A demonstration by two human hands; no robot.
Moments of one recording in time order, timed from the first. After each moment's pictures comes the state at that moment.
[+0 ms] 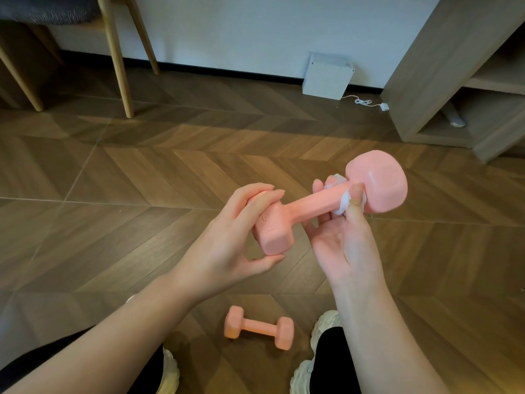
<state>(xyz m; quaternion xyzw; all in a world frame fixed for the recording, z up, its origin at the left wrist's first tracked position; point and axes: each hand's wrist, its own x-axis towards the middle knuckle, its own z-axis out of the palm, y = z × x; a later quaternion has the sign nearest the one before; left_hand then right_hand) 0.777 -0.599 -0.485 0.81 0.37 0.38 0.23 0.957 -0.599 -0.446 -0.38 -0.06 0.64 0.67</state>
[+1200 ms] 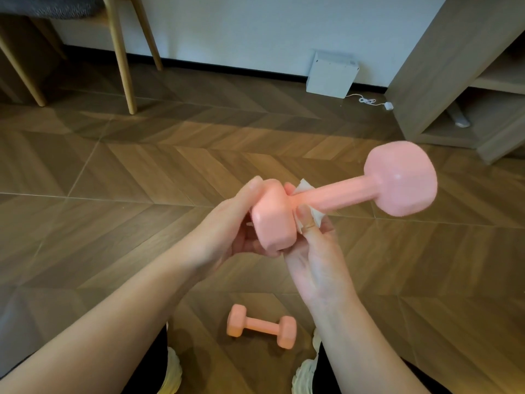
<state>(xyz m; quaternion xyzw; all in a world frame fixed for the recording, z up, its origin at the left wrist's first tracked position) 0.776 -0.588 -0.451 0.43 0.38 0.35 0.73 0.912 -0.616 -0.452 -0.39 -0.16 0.69 0.59</state>
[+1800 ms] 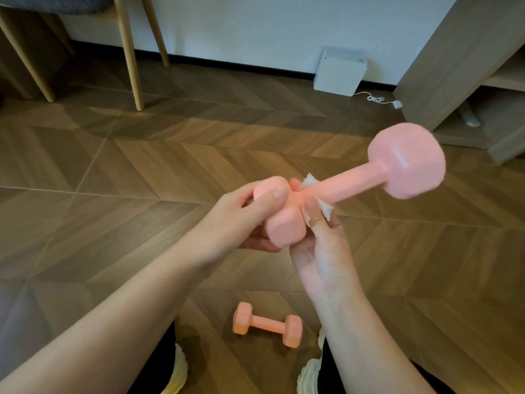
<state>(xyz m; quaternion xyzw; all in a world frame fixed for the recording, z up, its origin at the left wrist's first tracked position) 0.766 -0.590 -0.442 0.47 0.46 0.35 0.67 0.903 -0.610 -0.449 -0.40 -0.15 0.69 0.58</state>
